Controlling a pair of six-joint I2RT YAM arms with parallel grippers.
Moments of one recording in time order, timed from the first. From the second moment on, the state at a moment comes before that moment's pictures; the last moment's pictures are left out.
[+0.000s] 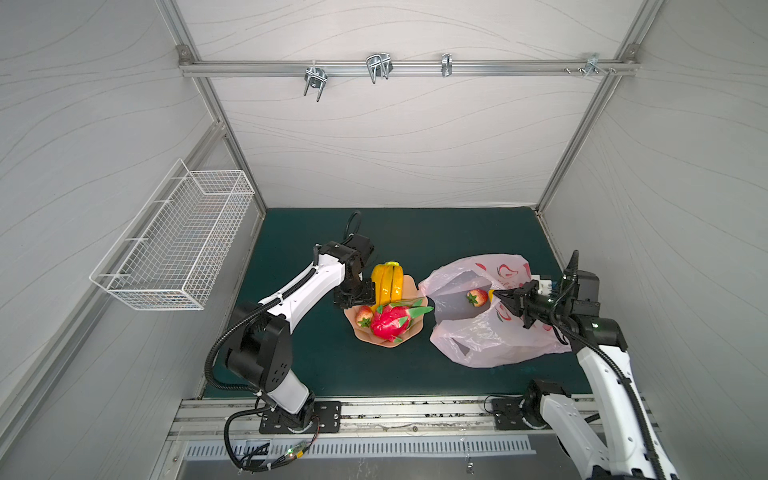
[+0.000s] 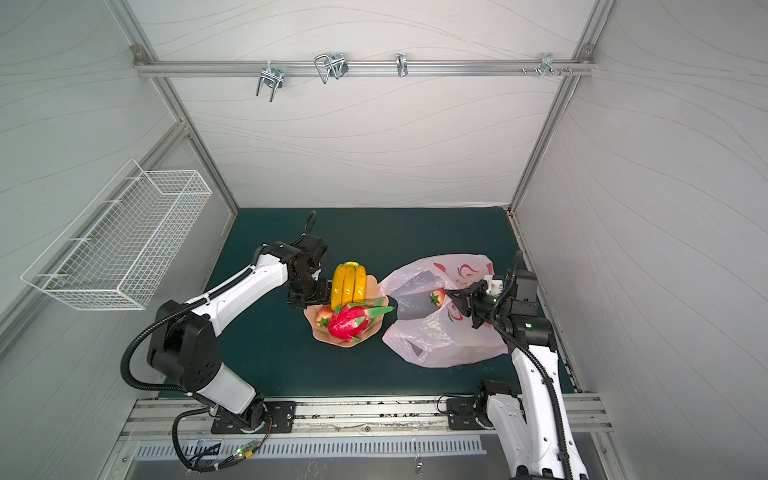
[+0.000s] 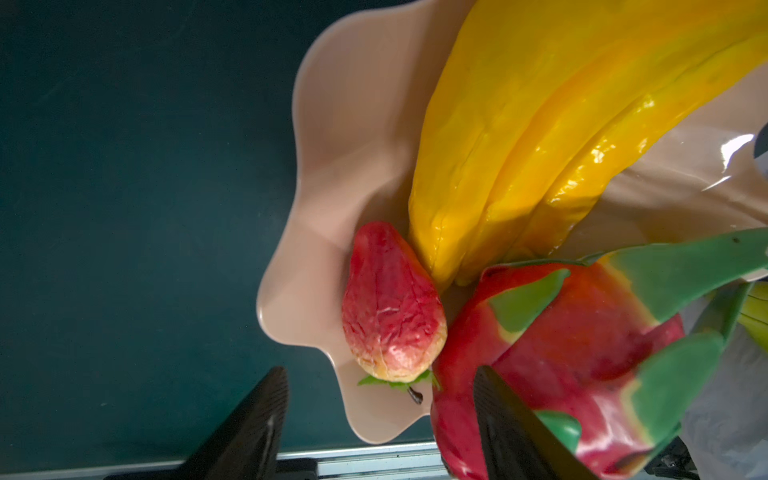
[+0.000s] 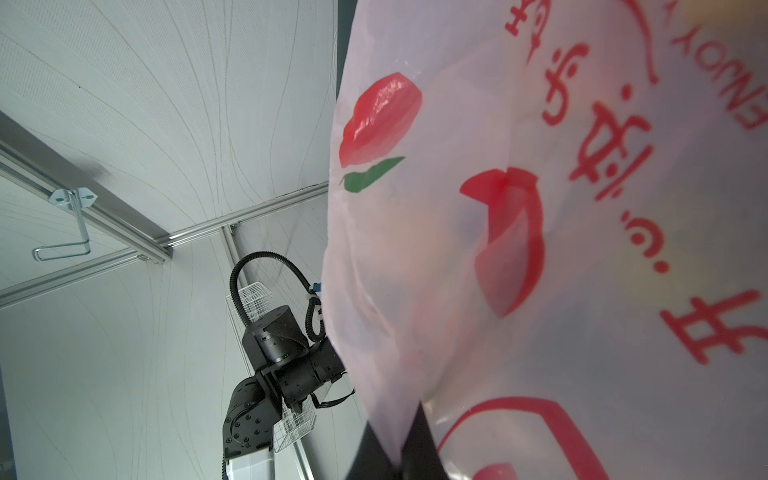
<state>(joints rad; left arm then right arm) -0.43 1.60 1.26 -1.15 0.07 -0.51 -0.06 0.76 0.75 -0.71 -0.82 1.16</state>
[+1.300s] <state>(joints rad) -0.47 1.70 1.19 -1.07 0.08 -0.50 -0.06 0.77 0.76 -0.72 -0.82 1.15</state>
